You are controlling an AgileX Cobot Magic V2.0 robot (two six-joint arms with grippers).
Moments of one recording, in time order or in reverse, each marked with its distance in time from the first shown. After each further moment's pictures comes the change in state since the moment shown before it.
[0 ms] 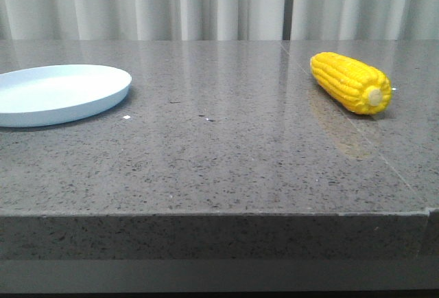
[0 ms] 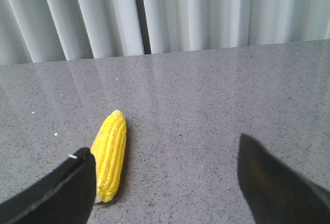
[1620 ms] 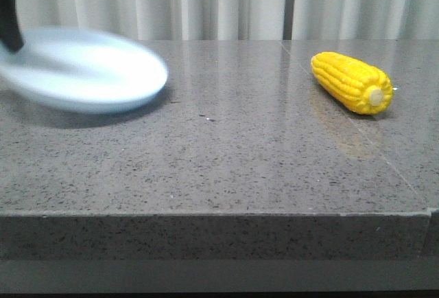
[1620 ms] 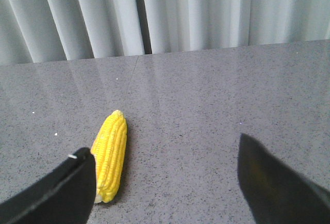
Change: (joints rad) left arm -0.056 0.774 -0.679 -0.175 0.485 -0.026; right arm 0.000 0.000 0.000 0.000 0.000 0.000
